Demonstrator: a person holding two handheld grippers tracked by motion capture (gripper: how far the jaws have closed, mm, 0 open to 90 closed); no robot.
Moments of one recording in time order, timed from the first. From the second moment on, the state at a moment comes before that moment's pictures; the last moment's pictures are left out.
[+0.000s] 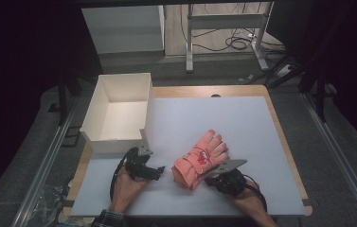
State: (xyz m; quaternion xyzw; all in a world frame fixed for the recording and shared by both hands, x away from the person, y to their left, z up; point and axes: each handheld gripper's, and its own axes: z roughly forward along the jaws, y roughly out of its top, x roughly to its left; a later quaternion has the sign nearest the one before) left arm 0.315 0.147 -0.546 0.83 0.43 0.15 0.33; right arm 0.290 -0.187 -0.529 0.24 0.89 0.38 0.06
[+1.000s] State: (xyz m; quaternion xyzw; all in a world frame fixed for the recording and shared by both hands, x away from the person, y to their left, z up) left arm 0.314 0.157 -0.541 0.83 0.43 0.15 0.33; right arm 0.324 -0.173 -0.532 0.26 0.88 0.39 0.07
